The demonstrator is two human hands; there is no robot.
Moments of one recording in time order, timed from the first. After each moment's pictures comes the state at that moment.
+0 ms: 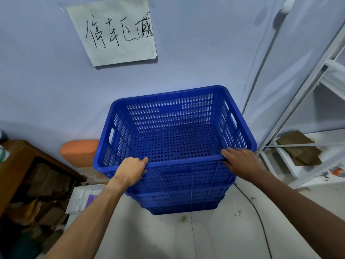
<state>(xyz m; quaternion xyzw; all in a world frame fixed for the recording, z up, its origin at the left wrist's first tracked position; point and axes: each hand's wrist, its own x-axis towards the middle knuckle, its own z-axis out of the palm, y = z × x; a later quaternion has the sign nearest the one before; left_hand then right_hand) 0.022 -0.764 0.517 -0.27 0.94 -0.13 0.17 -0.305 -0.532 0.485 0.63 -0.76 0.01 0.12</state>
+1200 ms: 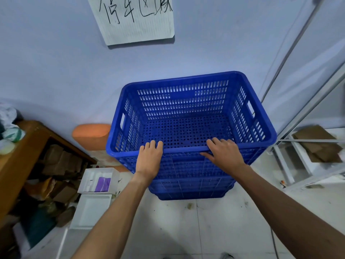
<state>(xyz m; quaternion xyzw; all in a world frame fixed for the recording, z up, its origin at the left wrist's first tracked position) 0.016 -0.737 0.489 -0.40 0.91 -0.08 0.03 -0.225 -0.601 0.471 0.64 -0.76 0.02 0.12</state>
